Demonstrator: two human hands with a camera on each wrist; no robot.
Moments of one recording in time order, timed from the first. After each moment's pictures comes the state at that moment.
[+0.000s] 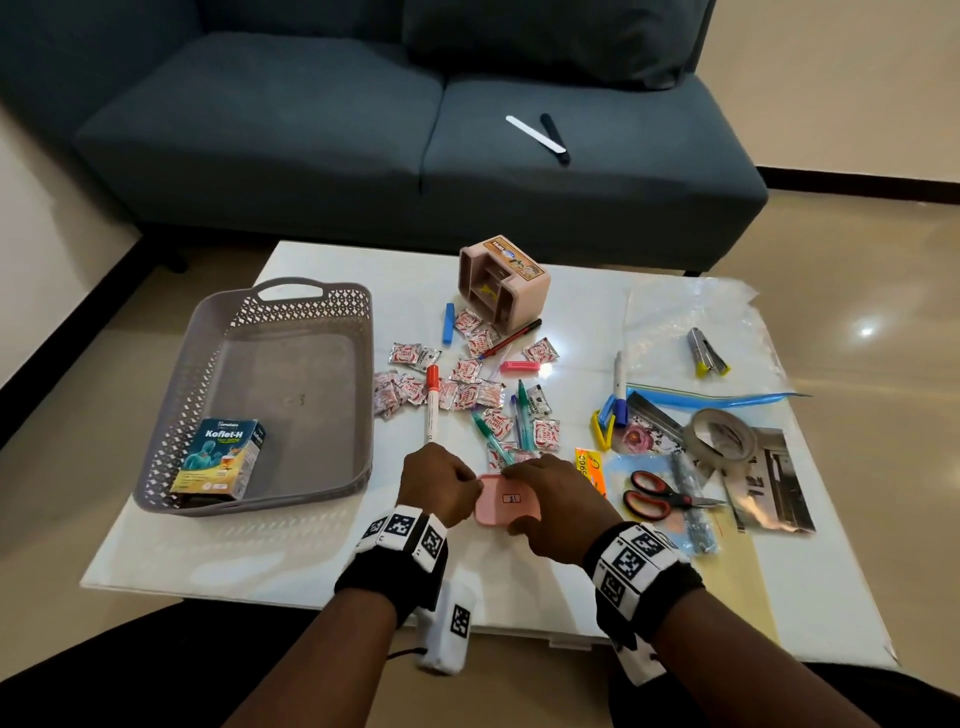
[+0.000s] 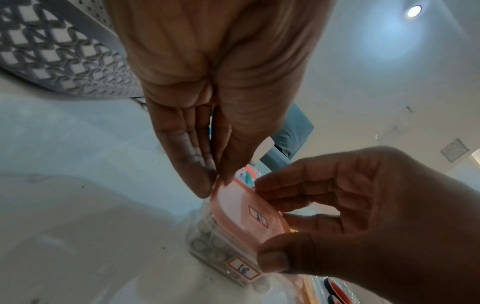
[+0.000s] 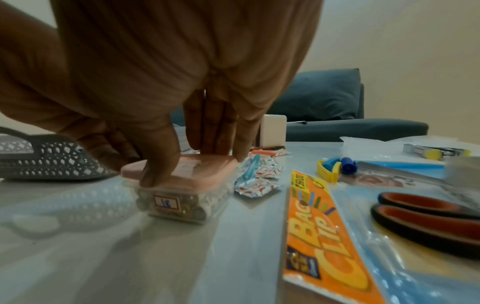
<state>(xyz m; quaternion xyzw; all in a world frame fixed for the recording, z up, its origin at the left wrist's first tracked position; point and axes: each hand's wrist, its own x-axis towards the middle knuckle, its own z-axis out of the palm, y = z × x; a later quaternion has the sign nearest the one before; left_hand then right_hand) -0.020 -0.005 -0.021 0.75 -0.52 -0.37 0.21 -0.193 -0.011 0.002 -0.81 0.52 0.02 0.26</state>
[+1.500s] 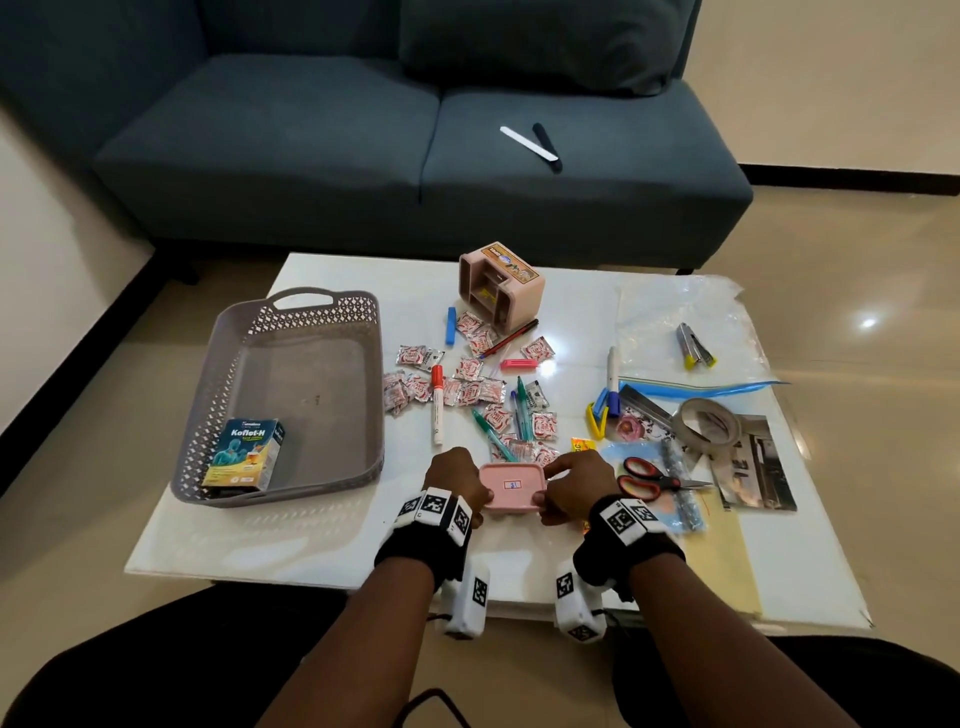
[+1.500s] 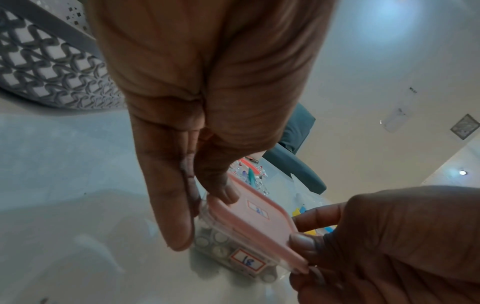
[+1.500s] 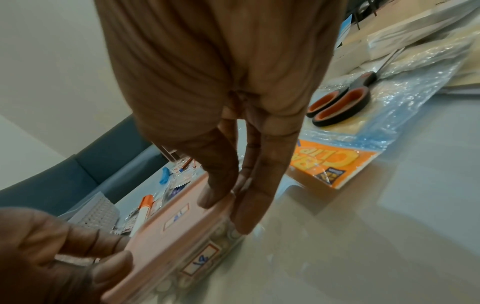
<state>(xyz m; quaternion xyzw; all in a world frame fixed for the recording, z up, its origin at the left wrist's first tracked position) -0.039 0.000 -0.013 0.77 -0.46 -0.43 0.12 -0.203 -0.014 0.008 -0.43 0.73 -0.11 0.52</state>
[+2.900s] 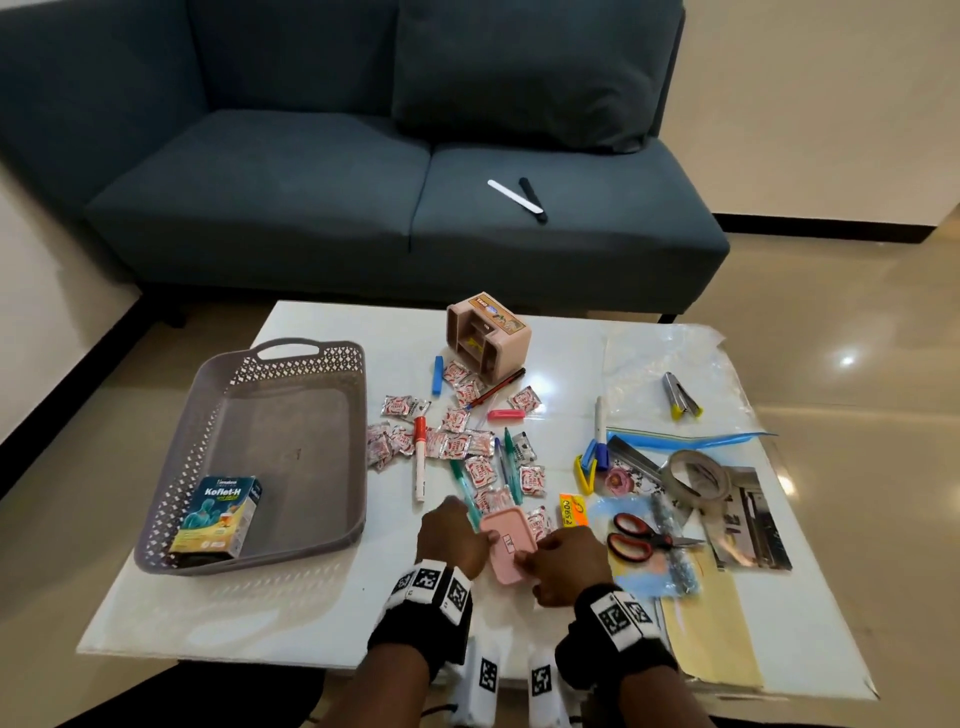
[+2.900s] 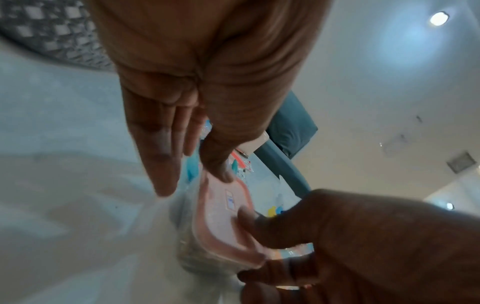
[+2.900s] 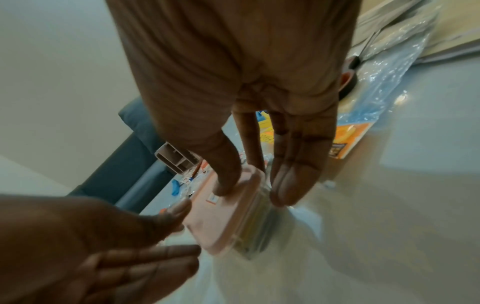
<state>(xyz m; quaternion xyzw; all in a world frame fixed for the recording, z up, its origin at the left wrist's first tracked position) -0.054 -0.009 -0.024 0.79 -0.45 -0.39 0.14 -0.204 -0.003 -0.013 -0.49 0.76 -0.07 0.42</state>
